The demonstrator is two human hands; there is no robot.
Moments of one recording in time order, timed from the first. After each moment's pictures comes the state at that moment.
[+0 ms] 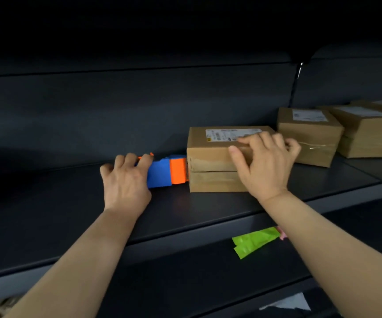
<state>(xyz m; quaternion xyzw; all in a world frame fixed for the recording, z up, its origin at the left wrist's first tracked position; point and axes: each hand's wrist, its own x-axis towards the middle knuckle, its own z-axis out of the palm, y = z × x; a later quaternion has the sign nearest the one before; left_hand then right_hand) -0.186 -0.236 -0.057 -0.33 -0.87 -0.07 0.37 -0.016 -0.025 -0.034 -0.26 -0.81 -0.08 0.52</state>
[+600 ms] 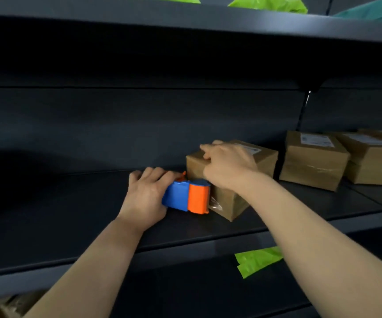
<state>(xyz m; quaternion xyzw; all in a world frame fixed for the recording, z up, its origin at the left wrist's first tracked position) -0.187 -0.244 -0.056 -0.47 -0.81 -0.17 0.32 -0.049 -0.106 0.054 -0.21 -0.96 0.02 0.17</state>
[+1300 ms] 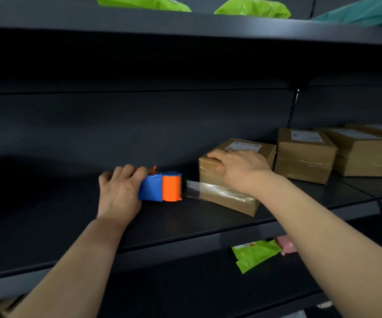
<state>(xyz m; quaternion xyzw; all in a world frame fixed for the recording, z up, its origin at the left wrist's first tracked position) -0.209 -0.272 -0.054 -0.35 -0.86 -0.11 0.36 -0.027 -0.074 0.040 -0.21 -0.97 -0.05 0.11</state>
